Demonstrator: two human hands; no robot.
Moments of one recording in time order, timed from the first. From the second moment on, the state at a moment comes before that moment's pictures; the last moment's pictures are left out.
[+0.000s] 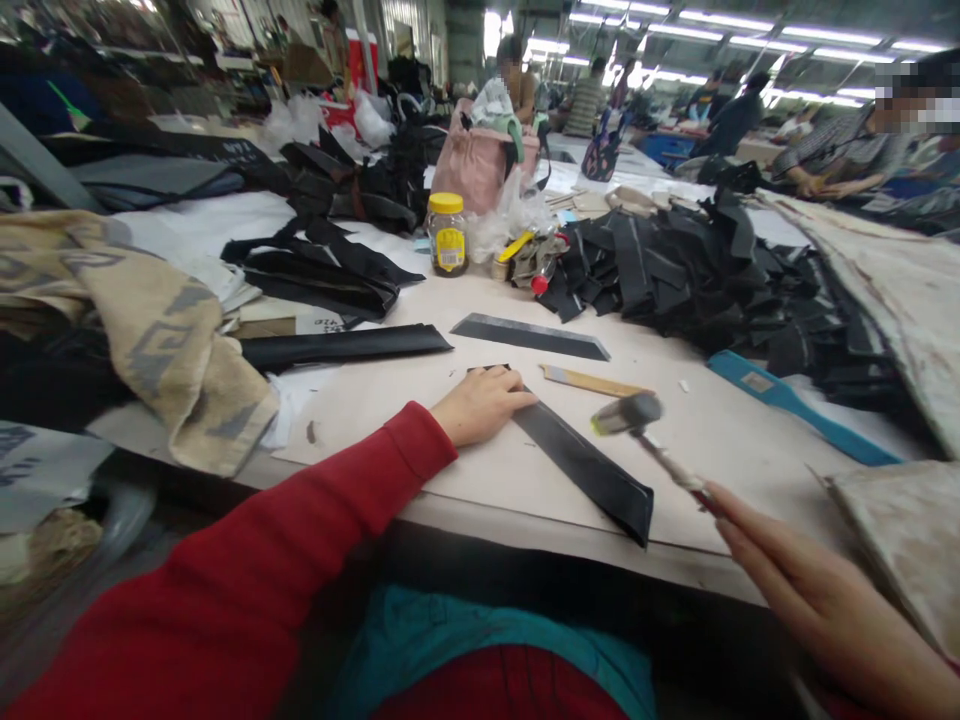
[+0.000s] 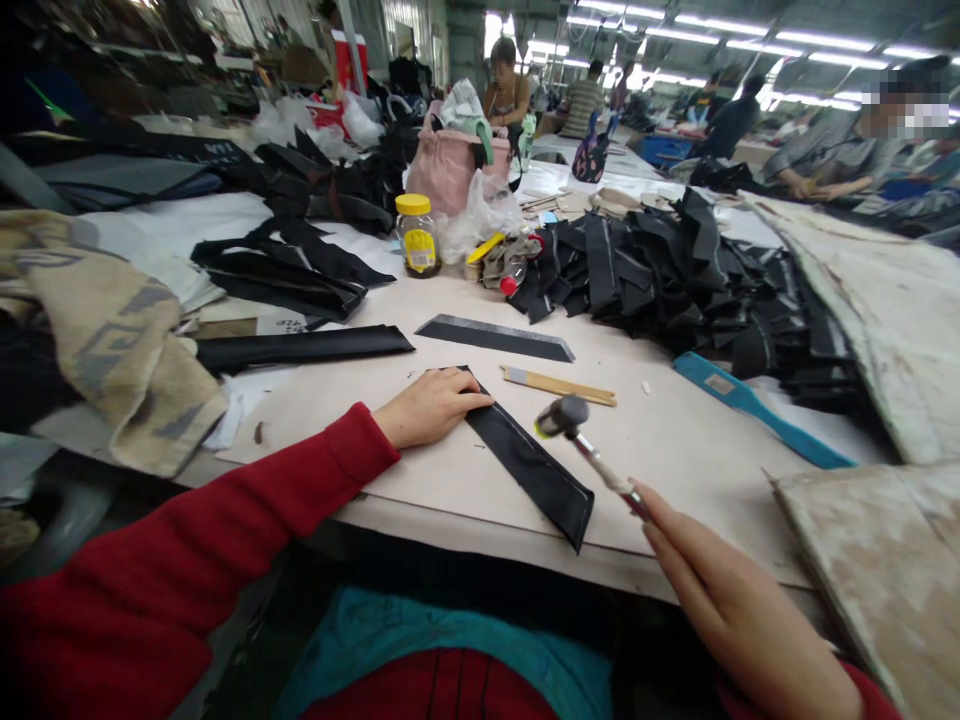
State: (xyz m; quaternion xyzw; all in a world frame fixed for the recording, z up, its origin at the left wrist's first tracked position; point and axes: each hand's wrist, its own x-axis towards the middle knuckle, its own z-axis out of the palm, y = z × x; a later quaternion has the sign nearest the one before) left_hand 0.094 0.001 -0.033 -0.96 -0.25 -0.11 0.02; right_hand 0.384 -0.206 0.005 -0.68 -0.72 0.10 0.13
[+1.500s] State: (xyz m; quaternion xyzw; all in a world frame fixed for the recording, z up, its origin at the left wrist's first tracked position) left_hand 0.078 0.028 -0.044 -0.88 -0.40 -0.24 -0.11; right_hand 0.435 -0.084 -0.022 -0.77 -0.63 -0.06 0.07
